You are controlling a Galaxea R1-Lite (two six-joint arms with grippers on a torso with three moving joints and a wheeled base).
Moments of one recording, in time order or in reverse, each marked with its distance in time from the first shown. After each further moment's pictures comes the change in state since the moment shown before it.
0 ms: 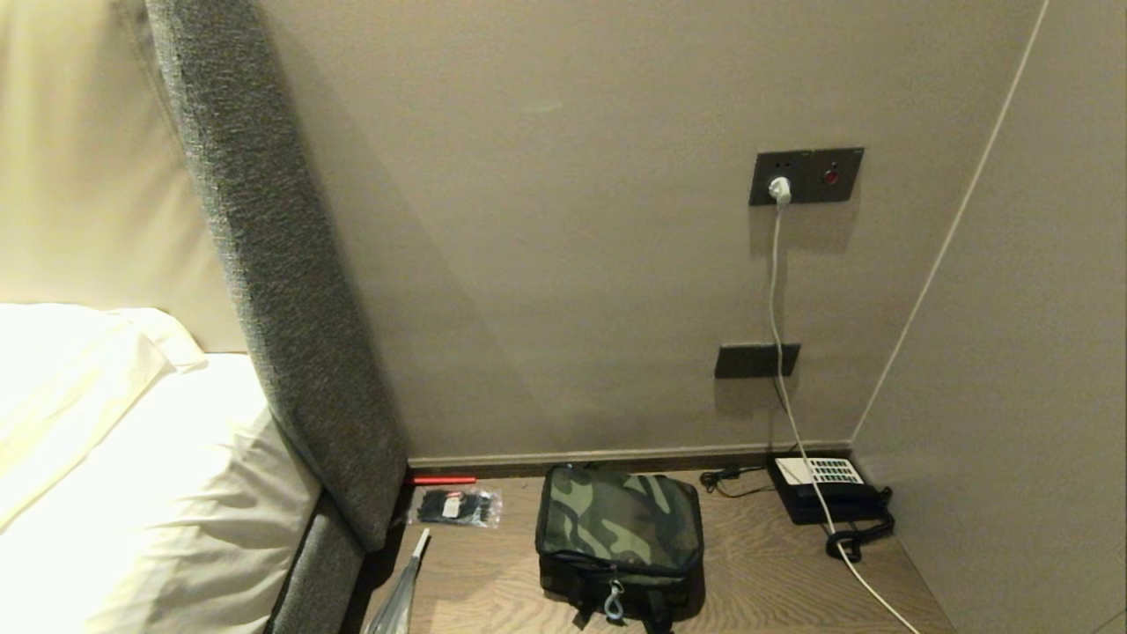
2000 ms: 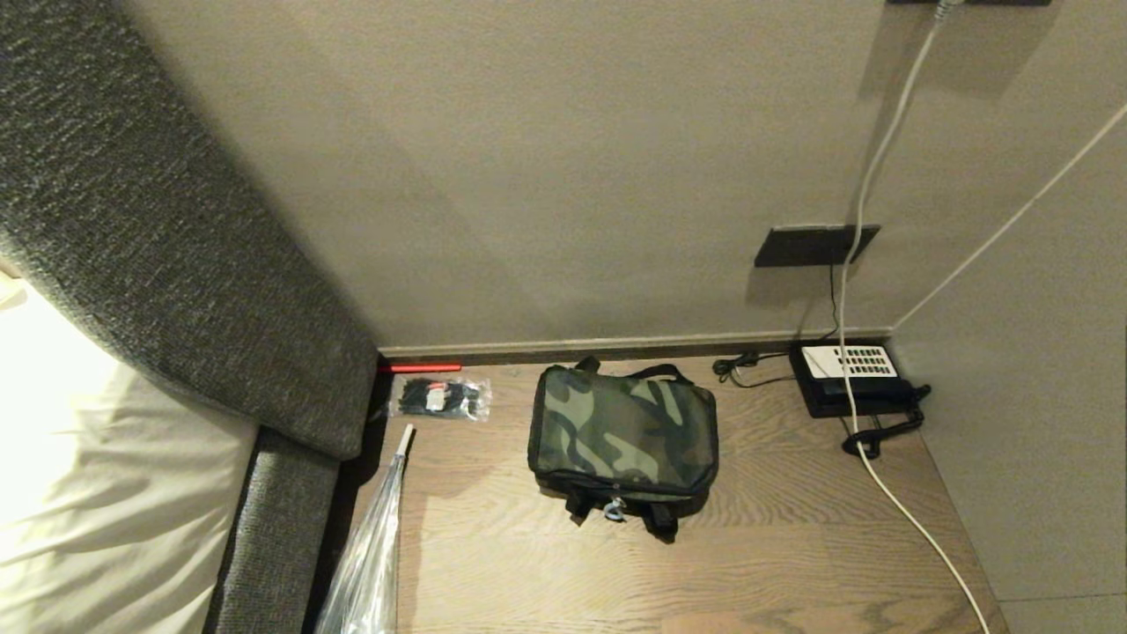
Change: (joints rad) left arm 0.000 0.000 0.000 0.000 0.000 -0.002; right arm 0.000 0.000 0.000 0.000 0.000 0.000
